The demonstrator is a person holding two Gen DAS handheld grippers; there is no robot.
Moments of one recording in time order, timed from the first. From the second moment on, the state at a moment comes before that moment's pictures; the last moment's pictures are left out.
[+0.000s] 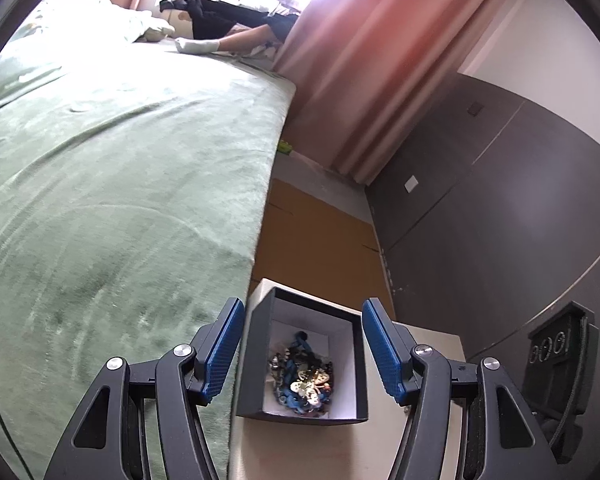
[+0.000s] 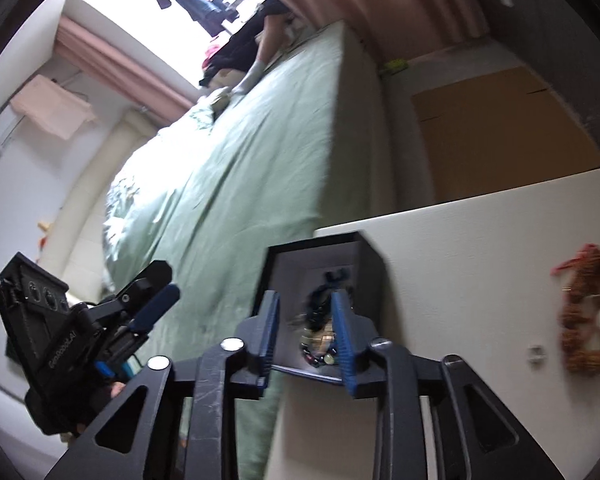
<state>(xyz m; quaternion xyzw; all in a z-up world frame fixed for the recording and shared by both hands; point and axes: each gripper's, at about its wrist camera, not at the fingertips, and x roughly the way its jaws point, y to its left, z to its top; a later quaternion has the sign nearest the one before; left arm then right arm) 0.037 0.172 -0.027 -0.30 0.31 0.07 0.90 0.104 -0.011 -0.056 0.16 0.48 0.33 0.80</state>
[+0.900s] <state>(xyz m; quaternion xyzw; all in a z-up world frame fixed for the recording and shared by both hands) 0.091 0.015 -0.050 -0.17 0.37 -0.03 0.91 0.115 -0.191 -0.048 0.21 0.50 0.15 0.82</state>
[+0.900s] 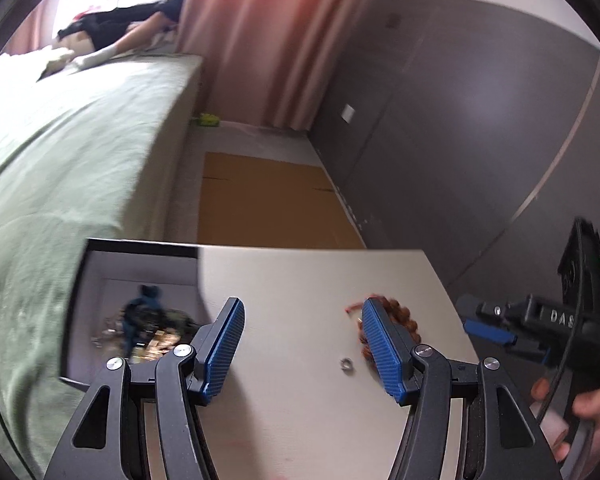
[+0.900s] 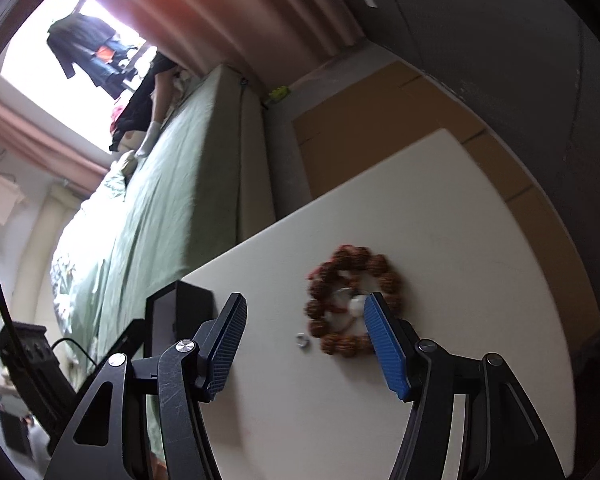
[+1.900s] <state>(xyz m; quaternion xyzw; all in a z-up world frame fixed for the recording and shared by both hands) 0.126 -0.079 -0.133 -0.02 0.47 -0.05 0.88 0.126 -0.250 -0.082 0.27 0.55 0.11 0.79</state>
